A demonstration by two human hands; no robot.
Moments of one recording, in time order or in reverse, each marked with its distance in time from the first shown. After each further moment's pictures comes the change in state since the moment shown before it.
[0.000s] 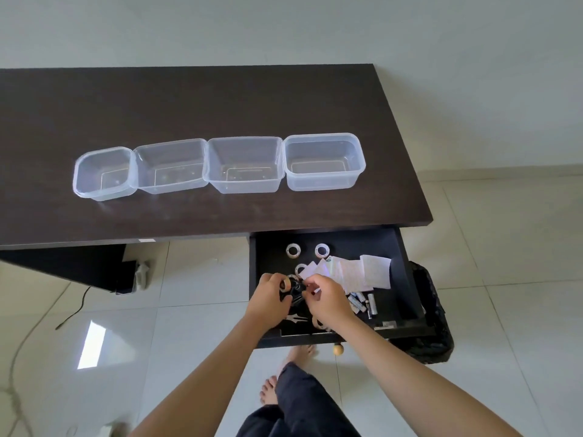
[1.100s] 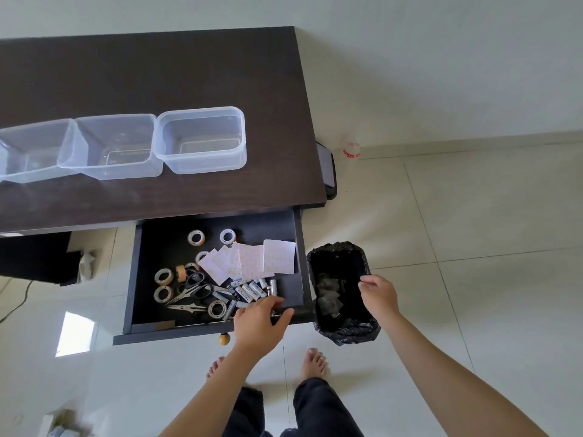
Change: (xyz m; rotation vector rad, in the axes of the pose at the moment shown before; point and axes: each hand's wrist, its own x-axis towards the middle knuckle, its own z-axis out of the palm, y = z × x) left_hand -0.033 0.154 0.173 0.133 -0.007 -0.043; right_hand -0.022 0.259 -0.214 0.252 0.253 0.526
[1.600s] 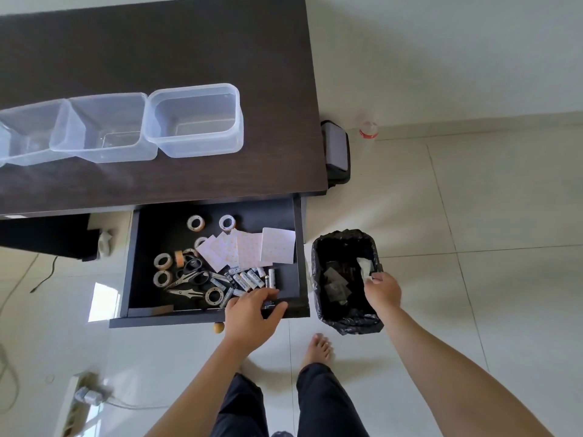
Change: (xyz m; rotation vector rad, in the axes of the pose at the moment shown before) left_hand 0.001 -0.004 0.006 0.028 0.062 -0.035; right_hand 0.038 0.030 0.011 -0.055 0.012 0.145
